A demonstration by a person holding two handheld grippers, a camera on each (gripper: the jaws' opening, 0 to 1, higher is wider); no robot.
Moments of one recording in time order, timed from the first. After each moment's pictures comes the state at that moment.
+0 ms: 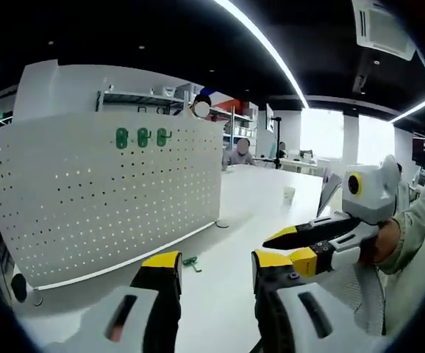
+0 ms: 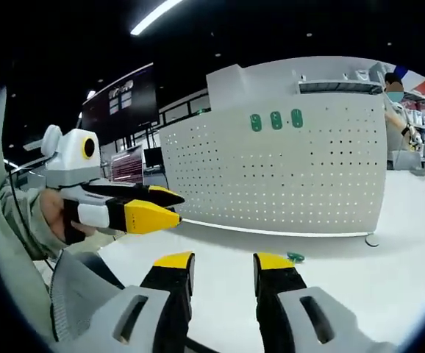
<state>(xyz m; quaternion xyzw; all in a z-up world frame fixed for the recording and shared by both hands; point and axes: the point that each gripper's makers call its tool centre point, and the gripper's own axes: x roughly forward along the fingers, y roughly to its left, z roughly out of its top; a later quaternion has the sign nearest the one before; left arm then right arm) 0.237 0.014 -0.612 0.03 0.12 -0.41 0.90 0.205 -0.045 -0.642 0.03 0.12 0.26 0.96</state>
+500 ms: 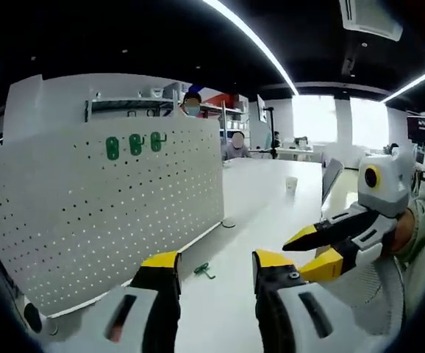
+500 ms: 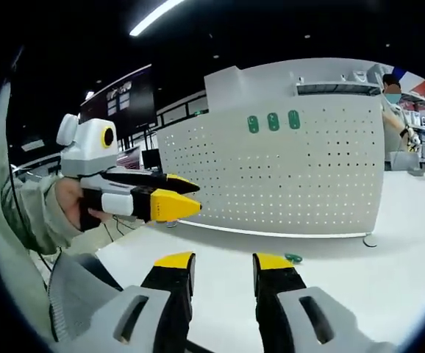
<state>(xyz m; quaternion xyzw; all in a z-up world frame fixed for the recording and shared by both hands) 0.266 0.006 -0.605 0.09 0.11 -0.43 0.89 0.208 -0.049 -0.642 0.04 0.12 0.25 0.96</state>
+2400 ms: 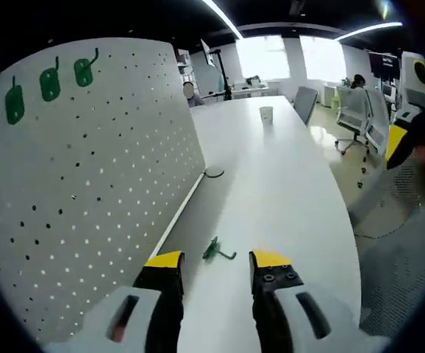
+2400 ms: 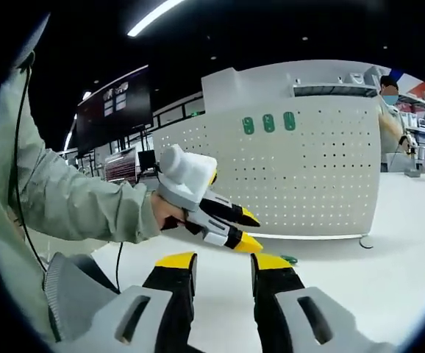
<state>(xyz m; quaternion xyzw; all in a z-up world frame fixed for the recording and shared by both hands) 0.361 -0.056 -0.724 0.25 0.19 -0.53 0.79 0.213 -0.054 -0.643 0.03 0.12 0.24 0.96</state>
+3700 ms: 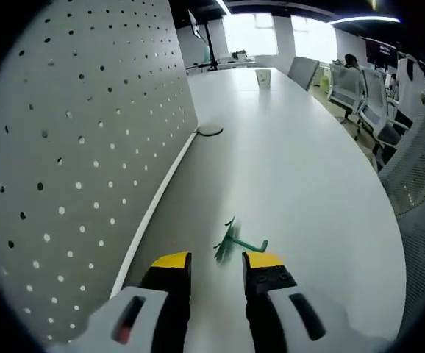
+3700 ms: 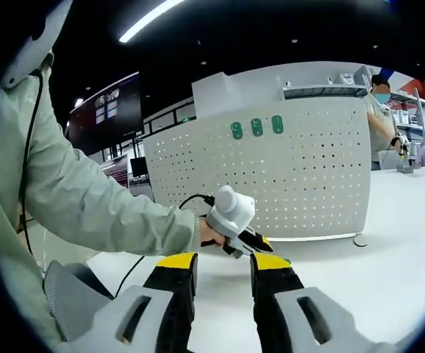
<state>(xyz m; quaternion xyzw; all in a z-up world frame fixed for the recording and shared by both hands) 0.409 -0.085 -0.811 0.29 0.26 -0.55 0.74 0.218 -0.066 -0.640 0.05 0.11 0.21 0.97</state>
